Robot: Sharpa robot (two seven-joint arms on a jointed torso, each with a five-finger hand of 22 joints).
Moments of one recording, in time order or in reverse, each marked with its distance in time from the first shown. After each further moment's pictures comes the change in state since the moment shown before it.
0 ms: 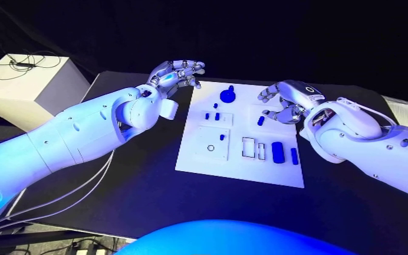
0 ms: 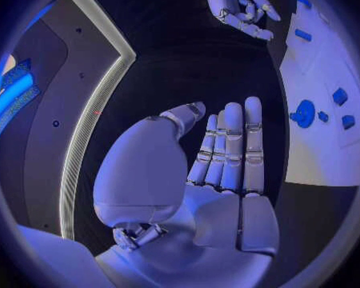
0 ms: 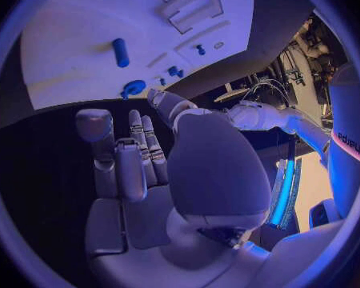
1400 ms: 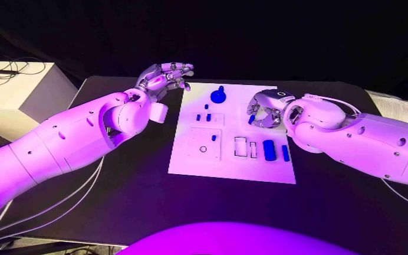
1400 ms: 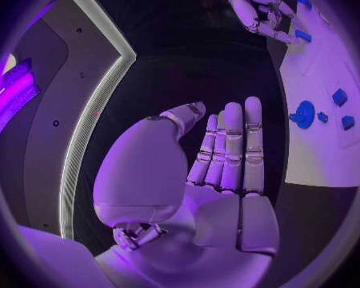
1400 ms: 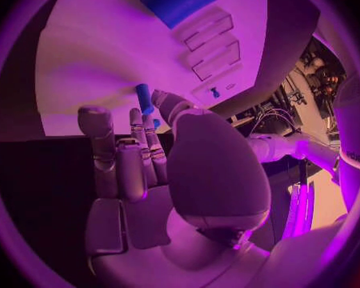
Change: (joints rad) left arm 0.000 -0.001 0.000 0.000 -0.001 0.005 0.000; left_hand 0.000 0.000 0.000 0.000 0.000 0.000 0.000 0.000 0.000 -0.003 0.003 -0.003 0.000 0.000 0.000 0.000 0.000 0.000 0.000 0.000 0.000 -0.001; right arm -0.009 0.112 -0.021 -0.136 -0.070 0.231 -0.031; right_hand 0.018 0.008 -0.032 0.077 -0.010 0.073 -0.007 0.018 -0.008 0.038 -0.009 0.006 0.000 0.003 -0.004 -0.001 -0.007 0.000 0.007 -0.007 -0.047 -0.028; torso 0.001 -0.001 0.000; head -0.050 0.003
